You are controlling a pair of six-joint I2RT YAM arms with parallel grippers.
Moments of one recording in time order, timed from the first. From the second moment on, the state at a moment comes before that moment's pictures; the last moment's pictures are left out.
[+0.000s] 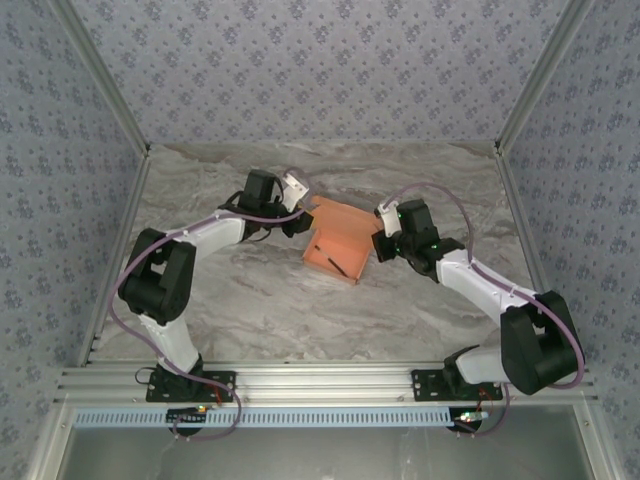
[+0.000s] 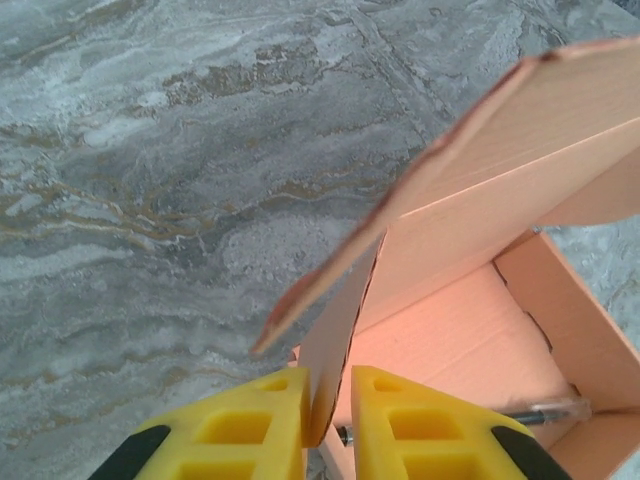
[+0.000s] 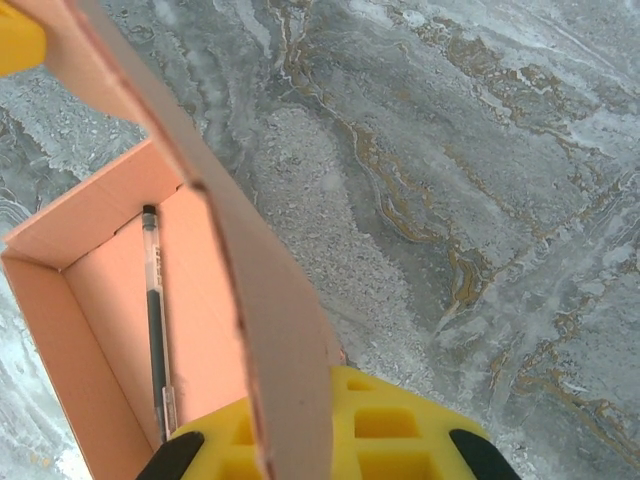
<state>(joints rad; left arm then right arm) -0.45 1.79 1.14 -0.07 0.54 0.12 0.42 1.34 0.78 -0.18 -0.13 0.00</state>
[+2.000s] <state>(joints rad) -0.63 1.40 0.72 0.09 -0.17 -0.30 0.61 1.54 0.96 -0.17 0.21 0.10</state>
